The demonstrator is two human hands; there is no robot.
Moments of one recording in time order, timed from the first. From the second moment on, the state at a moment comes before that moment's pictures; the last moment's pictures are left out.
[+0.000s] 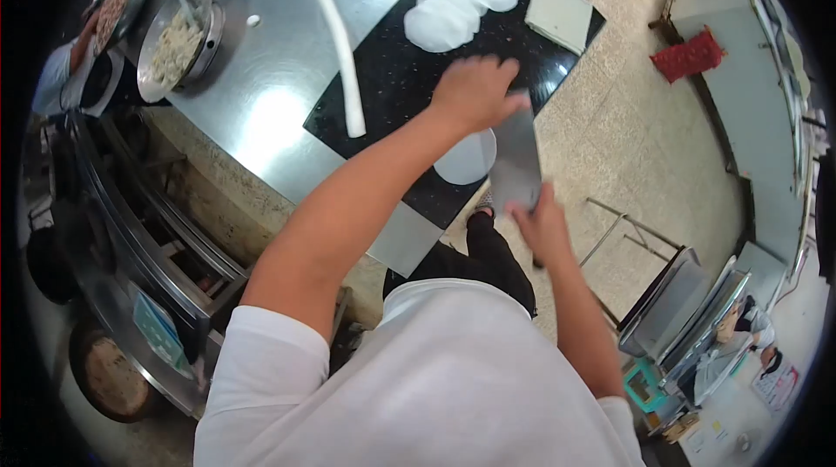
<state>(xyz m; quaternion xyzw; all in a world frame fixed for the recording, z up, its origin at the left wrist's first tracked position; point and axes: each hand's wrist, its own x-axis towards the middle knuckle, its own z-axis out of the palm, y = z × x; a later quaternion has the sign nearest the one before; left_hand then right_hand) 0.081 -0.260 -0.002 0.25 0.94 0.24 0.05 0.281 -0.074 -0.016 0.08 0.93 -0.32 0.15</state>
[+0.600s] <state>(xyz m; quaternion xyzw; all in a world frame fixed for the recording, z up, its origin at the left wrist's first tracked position) 0.183 -0.308 -0.009 0.05 0.86 0.50 -0.01 0.198 -0.100 -0.020 -0.07 0.90 -0.32 0.28</state>
